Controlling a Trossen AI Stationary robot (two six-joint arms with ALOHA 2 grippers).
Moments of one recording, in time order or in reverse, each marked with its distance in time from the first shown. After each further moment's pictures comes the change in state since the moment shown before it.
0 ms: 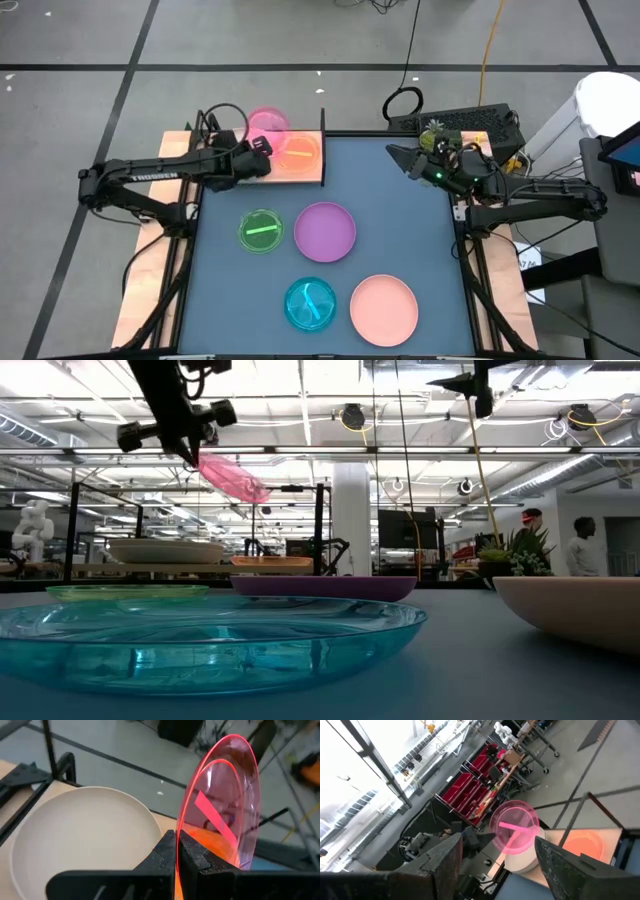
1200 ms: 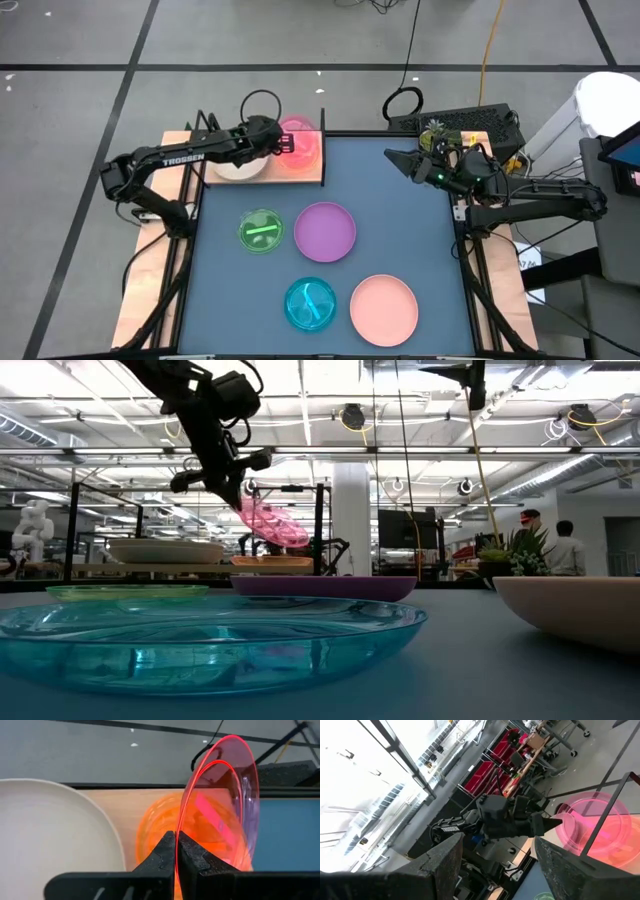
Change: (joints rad) left arm 0.264 0.203 0.000 0.397 0.476 0.555; right arm -0.002 -0.001 -0.005 0.061 -0.130 0.042
